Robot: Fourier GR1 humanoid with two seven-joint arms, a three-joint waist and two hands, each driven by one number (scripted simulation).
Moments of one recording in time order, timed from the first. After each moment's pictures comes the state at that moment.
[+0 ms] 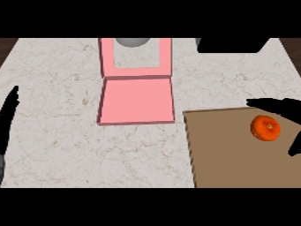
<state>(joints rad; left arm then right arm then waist) -0.10 0.46 0.06 -1.33 -0.11 0.19 0.07 -0.48 -0.72 0.30 -0.80 0.71 0.35 -0.79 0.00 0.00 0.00</state>
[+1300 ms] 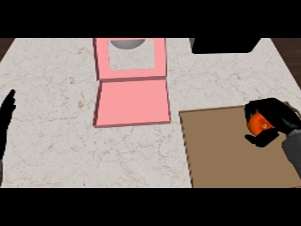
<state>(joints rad) -0.07 0.41 0.12 -1.36 -0.17 0.16 0.08 -0.42 -0.48 0.10 -0.80 0.86 -0.01 -0.45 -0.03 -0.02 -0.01</state>
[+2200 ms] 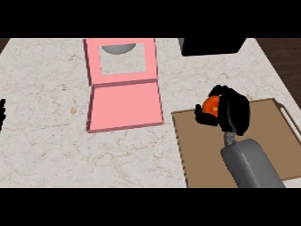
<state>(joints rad) -0.01 0.43 0.15 -1.35 -0.17 0.16 0.08 -0.35 -0.10 0.17 -1.22 1.19 -0.39 0.46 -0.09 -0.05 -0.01</state>
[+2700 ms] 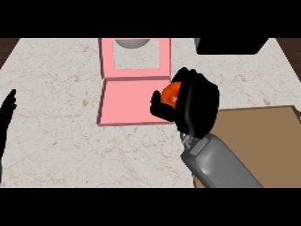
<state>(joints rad) -0.07 0.41 0.12 -1.35 -0.17 0.14 0.07 -0.56 -0.01 0.48 -1.52 1.32 -0.19 1.04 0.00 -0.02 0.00</state>
